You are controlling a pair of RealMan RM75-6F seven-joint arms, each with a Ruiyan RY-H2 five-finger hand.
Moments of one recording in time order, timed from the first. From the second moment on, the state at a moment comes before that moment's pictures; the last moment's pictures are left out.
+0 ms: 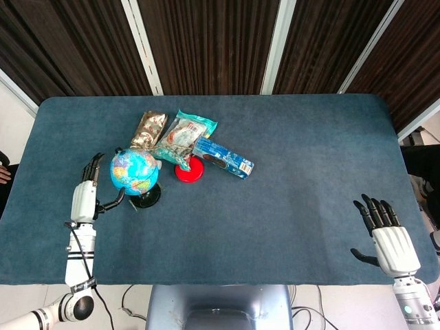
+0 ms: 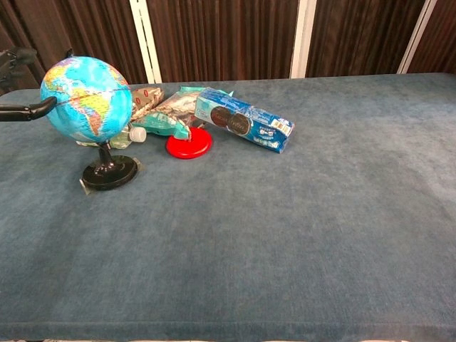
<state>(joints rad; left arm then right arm) -0.43 -1.62 -0.32 -1.39 1.22 1.33 -0.16 0.09 -1.13 0.01 -1.64 -1.58 1.46 -0.09</state>
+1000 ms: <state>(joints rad) -0.45 -1.61 -0.36 -1.30 1.14 1.25 -0.17 0.09 -1.13 0.02 -1.64 -1.57 1.46 -0.10</state>
